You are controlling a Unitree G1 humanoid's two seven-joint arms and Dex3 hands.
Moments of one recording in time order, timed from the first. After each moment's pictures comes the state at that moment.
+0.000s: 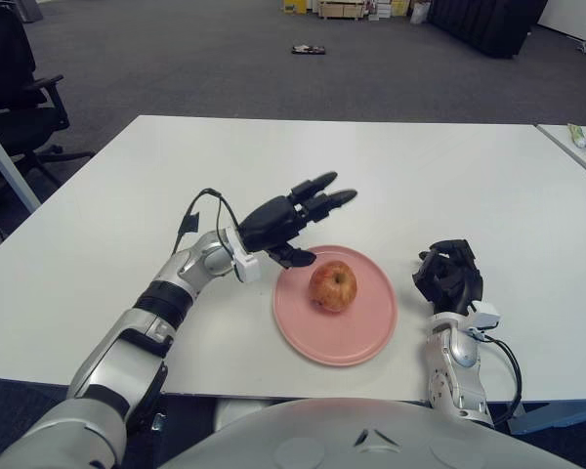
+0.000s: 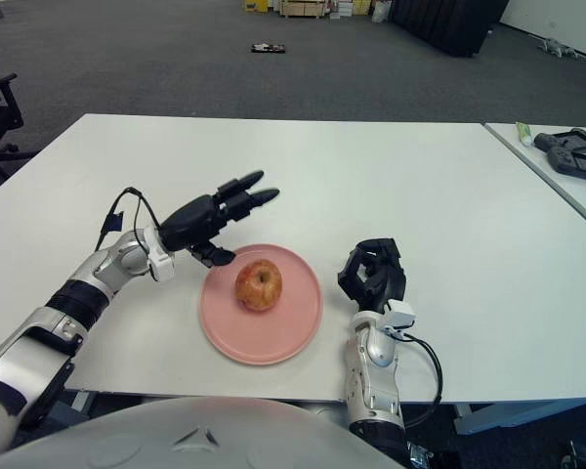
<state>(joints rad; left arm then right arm) -0.41 0.33 -0.35 0.59 0.46 -1.10 0.02 0.24 0.11 -0.08 0.12 0.22 -0.37 -0.20</state>
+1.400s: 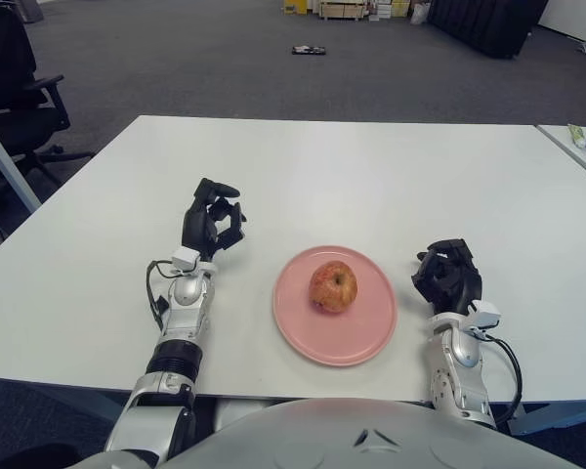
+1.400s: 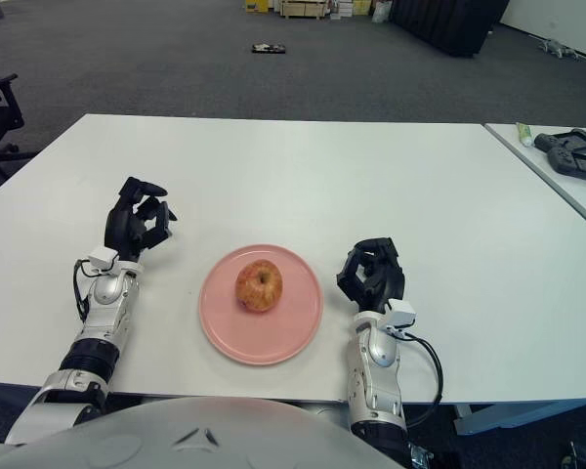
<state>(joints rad) -0.12 0.09 0.06 0.56 -0.10 -0.67 0.01 0.24 0.11 -0.09 0.10 0.22 -0.33 -0.17</state>
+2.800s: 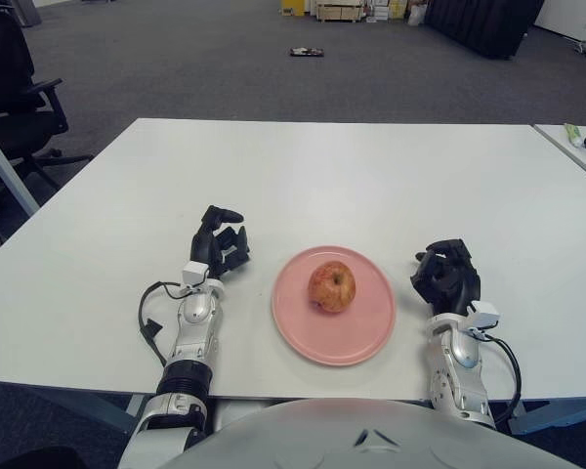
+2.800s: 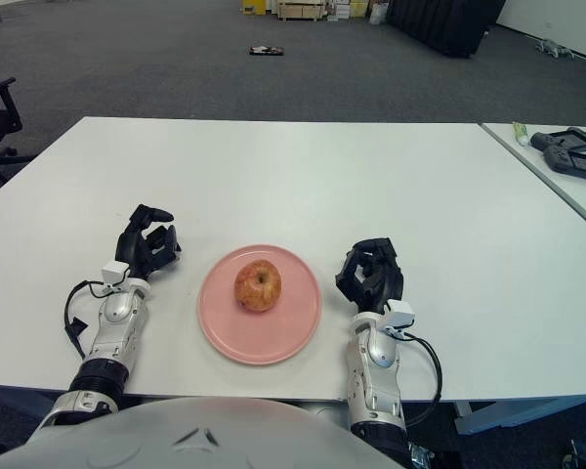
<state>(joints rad) -0.06 0.00 0.09 0.56 -0.04 -0.54 0.05 0.24 0.11 -0.09 0.11 0.21 -0.34 -0.17</state>
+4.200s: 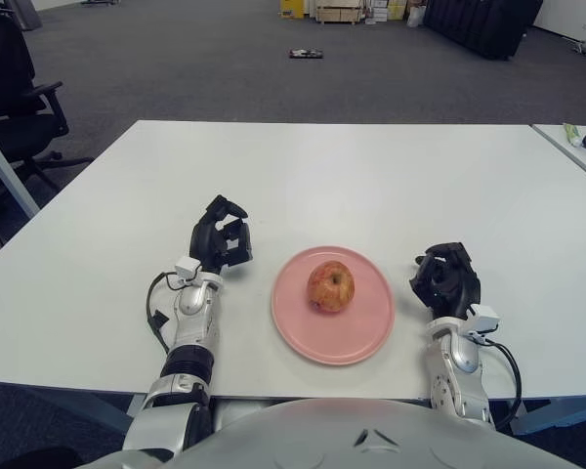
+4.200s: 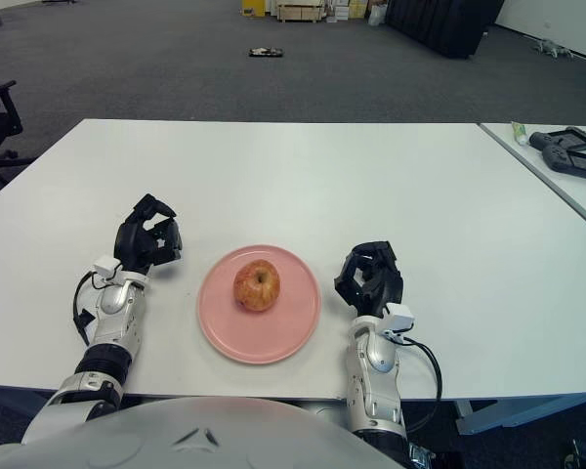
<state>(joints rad) -0.15 0.00 0.17 0.72 -0.19 -0.71 -0.22 0.28 0.11 -0.06 0.05 0.20 -0.30 -0.19</state>
